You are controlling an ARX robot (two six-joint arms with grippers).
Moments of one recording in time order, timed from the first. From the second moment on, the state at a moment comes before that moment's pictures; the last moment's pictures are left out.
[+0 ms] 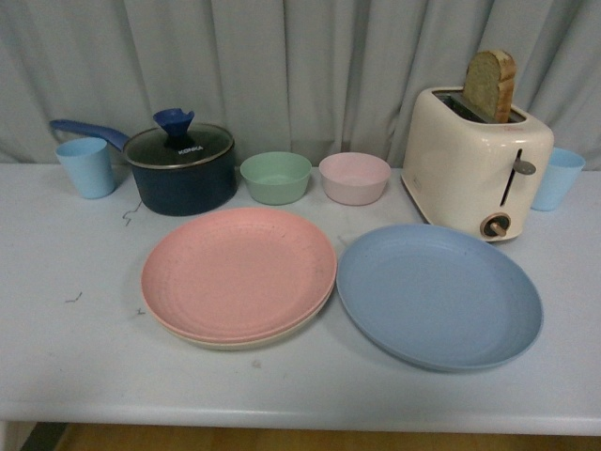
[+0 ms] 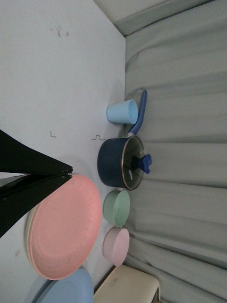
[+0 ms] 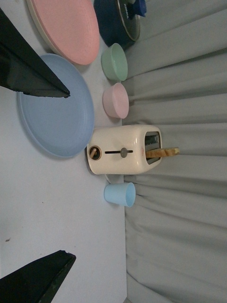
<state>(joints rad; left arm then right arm) 0.00 0.01 0.01 0.00 0.00 -0.01 0.00 0.00 0.01 0.00 0.00 0.00</state>
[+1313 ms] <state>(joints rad) 0.00 0.01 0.01 0.00 0.00 -0.01 0.00 1.94 0.83 0.45 0.03 0.24</state>
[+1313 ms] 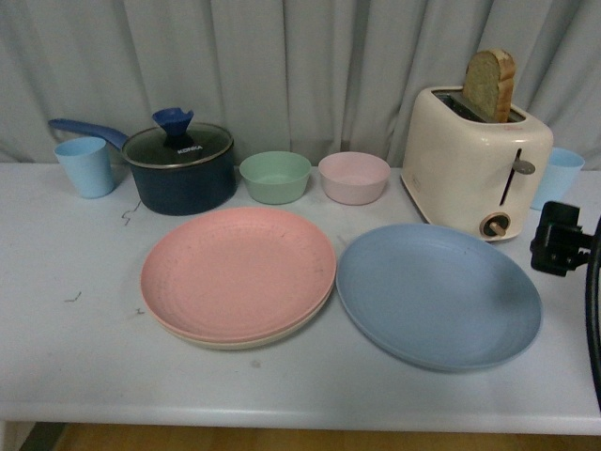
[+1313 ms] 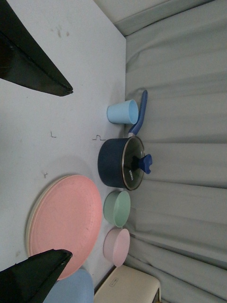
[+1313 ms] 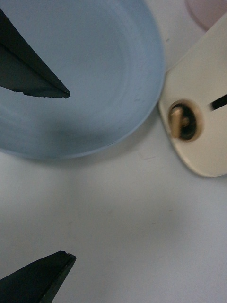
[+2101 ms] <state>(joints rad) 0.00 0.01 0.01 0.00 0.00 -0.01 0.06 2.11 0.97 0.20 0.16 0.39</state>
